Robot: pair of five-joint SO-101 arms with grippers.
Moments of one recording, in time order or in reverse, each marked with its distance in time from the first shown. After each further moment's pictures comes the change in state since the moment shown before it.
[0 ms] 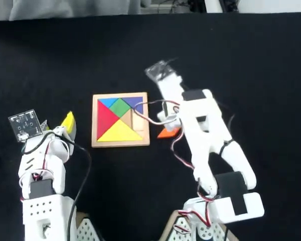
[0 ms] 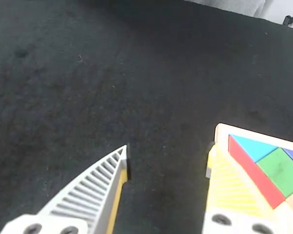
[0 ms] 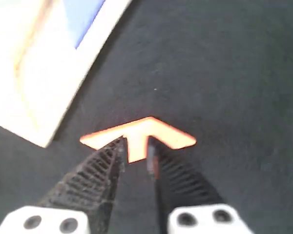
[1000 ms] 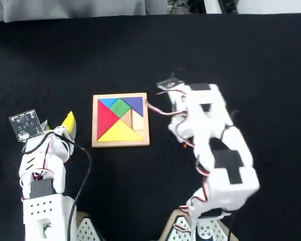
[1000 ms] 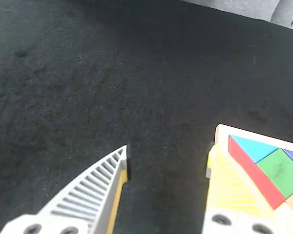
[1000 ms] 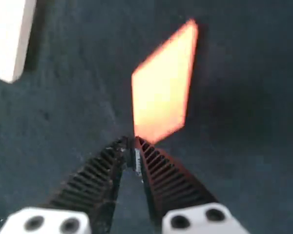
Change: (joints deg) left arm 0.0 0.0 0.0 0.0 0.0; right arm 7.6 10.7 -6.2 17.6 10.5
